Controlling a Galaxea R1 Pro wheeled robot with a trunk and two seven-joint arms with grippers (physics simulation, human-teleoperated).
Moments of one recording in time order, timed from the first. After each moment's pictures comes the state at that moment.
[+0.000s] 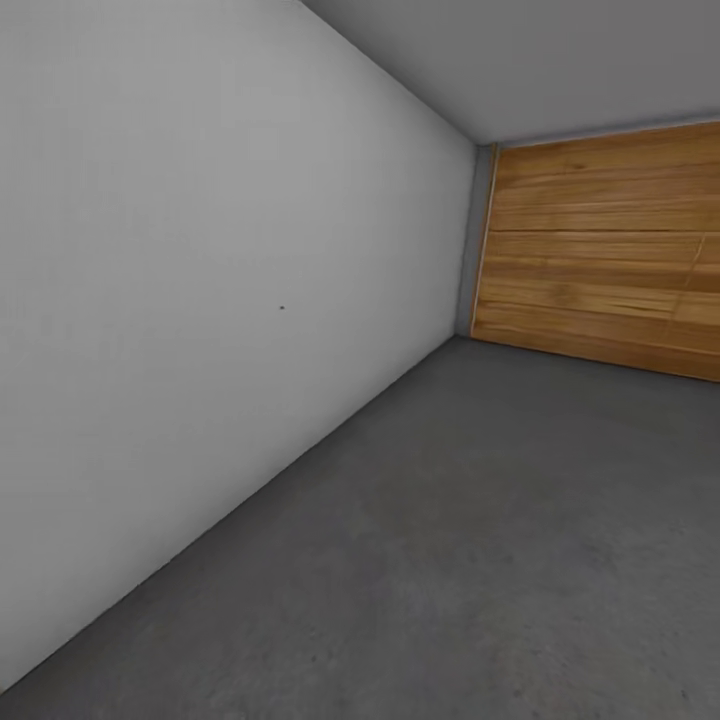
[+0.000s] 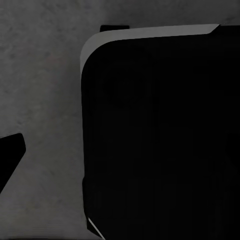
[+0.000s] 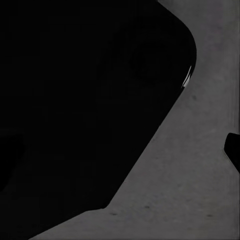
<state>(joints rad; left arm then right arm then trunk) 0.00 0.01 0.00 -0.05 0.00 -0.05 0.00 0.00 0.00 0.52 0.00 -0.01 -0.03 0.00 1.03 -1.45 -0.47</state>
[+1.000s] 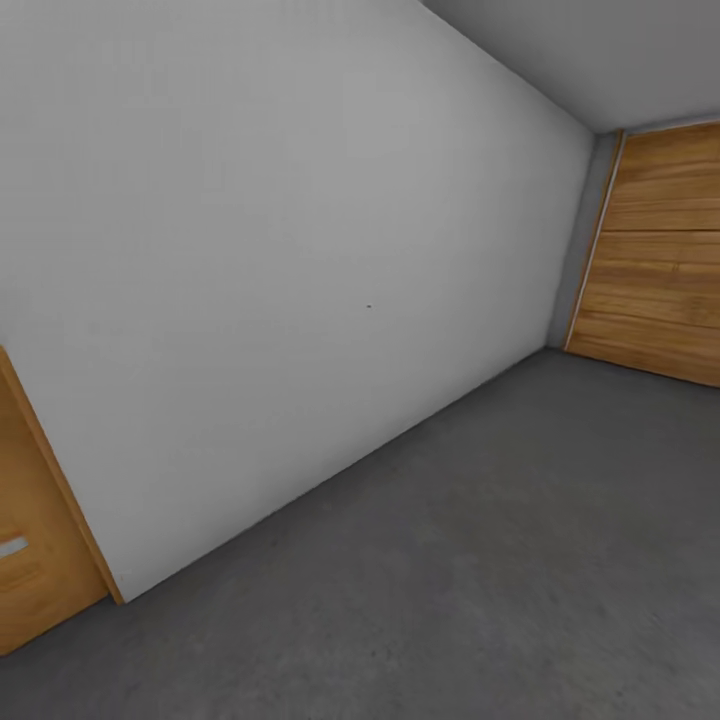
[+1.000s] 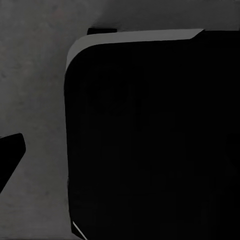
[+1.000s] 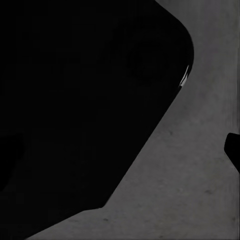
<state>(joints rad) 0.00 0.00 0.01 -0.06 0.01 -0.05 -0.01 0.00 0.00 0.53 0.00 -0.01 -0.04 0.00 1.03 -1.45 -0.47</state>
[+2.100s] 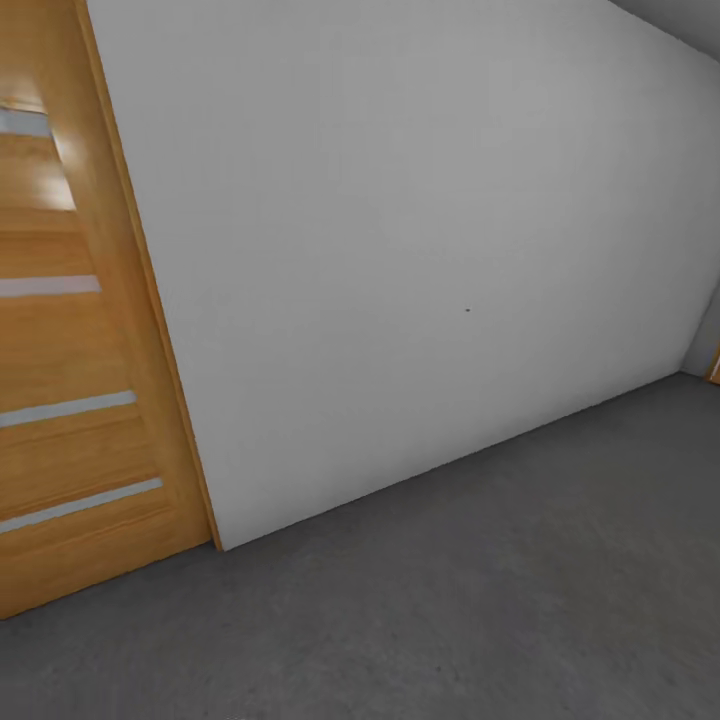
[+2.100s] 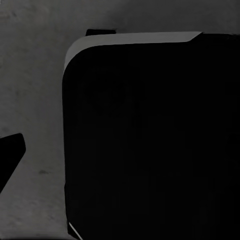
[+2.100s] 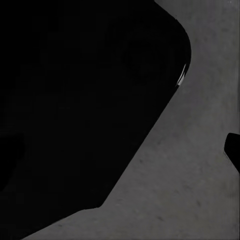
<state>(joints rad) 0.00 -0.01 0.01 -0.06 0.02 -0.05 -0.01 0.00 -0.01 0.53 0.00 -0.01 -0.04 0.00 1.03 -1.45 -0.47</state>
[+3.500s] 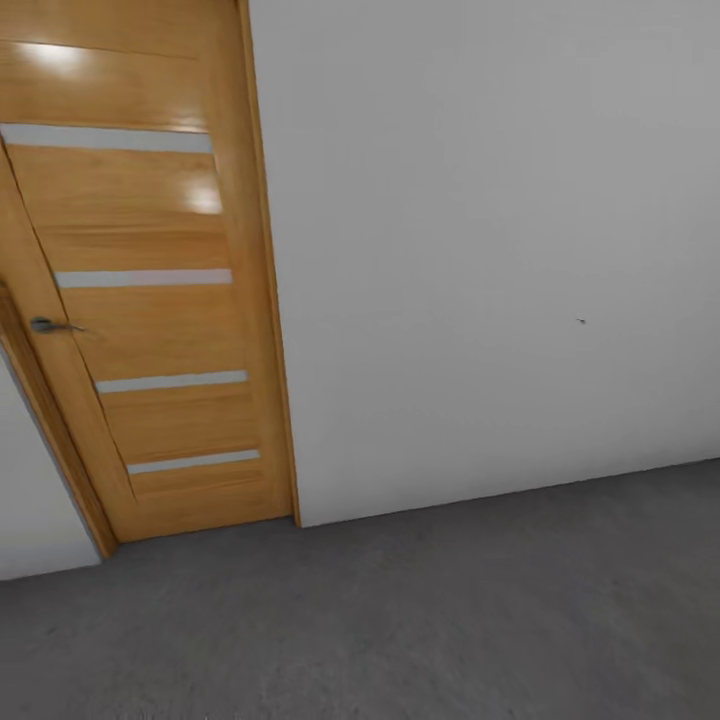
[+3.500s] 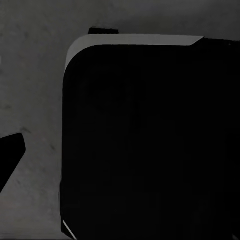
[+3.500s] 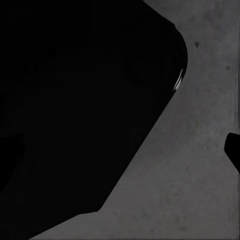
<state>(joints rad) 0.00 -0.01 0.01 -0.06 0.07 -0.05 -0.01 0.00 -0.01 0.53 0.00 -0.01 -0.06 0.00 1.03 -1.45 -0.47</state>
